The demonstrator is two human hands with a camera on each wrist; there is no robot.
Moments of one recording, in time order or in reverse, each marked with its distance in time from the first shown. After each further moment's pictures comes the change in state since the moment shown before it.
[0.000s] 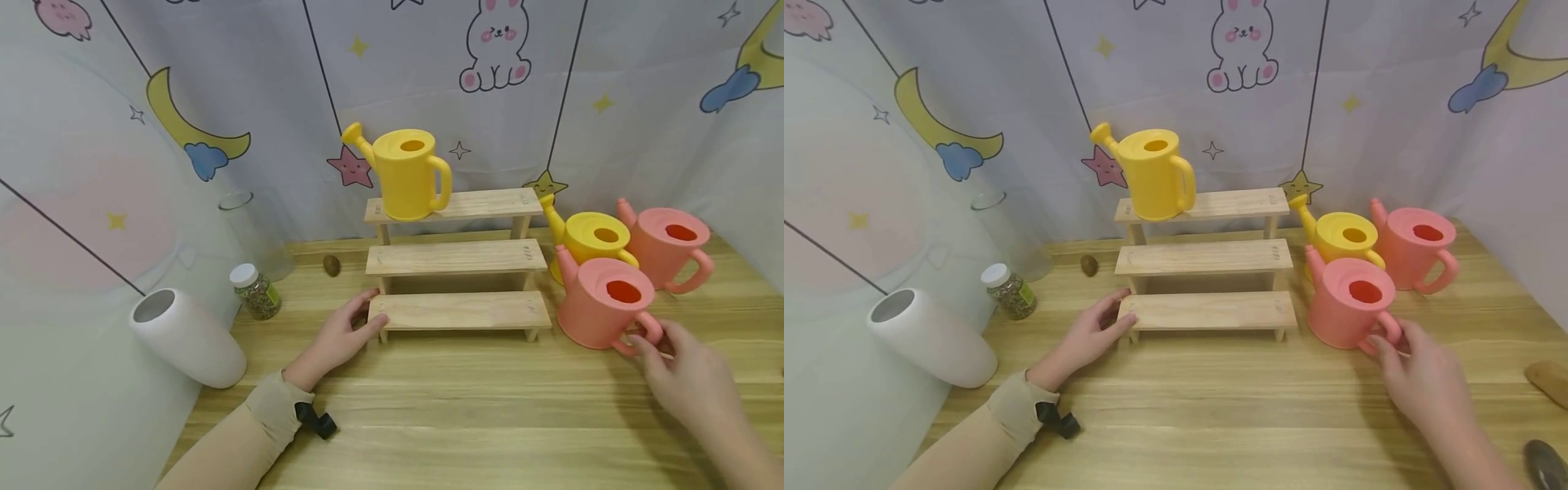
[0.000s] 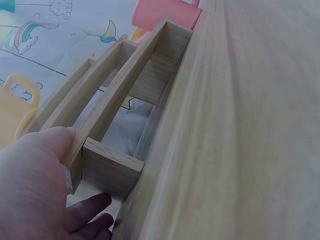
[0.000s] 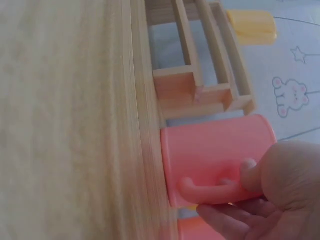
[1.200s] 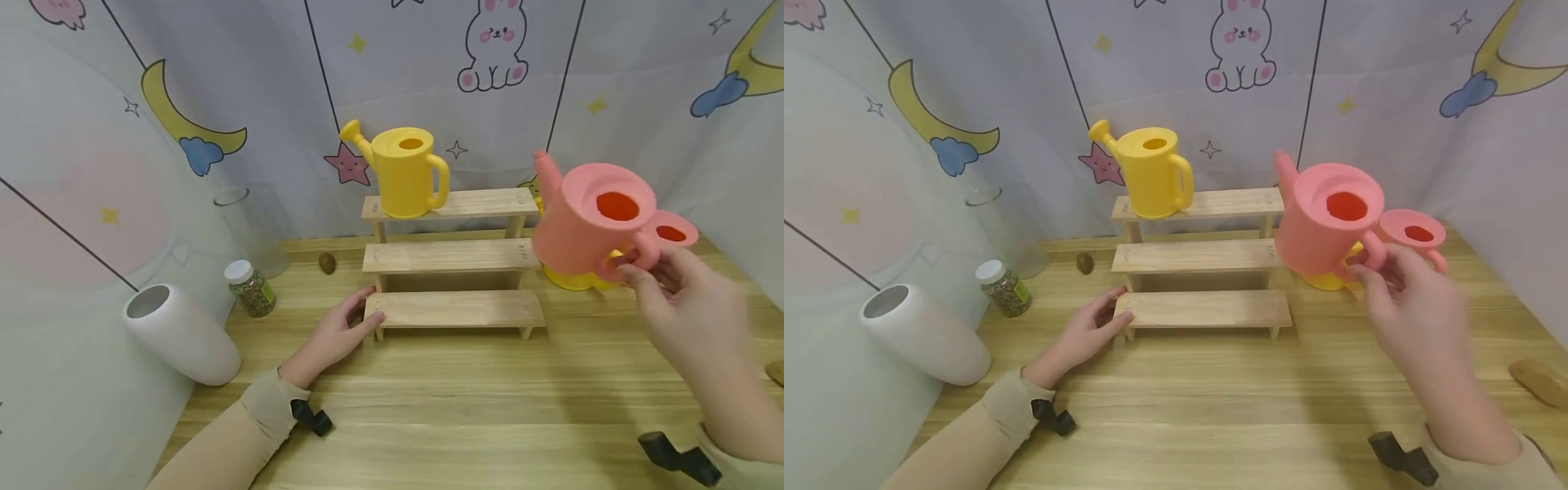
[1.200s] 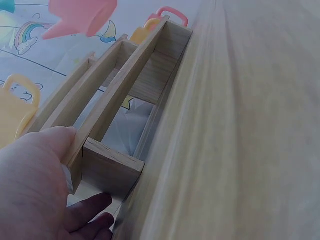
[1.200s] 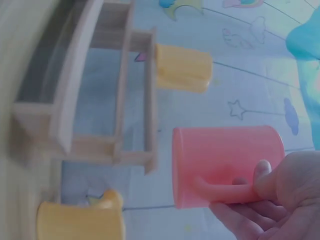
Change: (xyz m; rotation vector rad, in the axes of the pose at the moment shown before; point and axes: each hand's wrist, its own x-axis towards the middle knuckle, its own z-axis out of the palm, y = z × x) left_hand -0.002 0.001 0.000 0.024 -0.001 -0.017; right_hand 0.030 -0.095 -0.055 0.132 0.346 -0.160
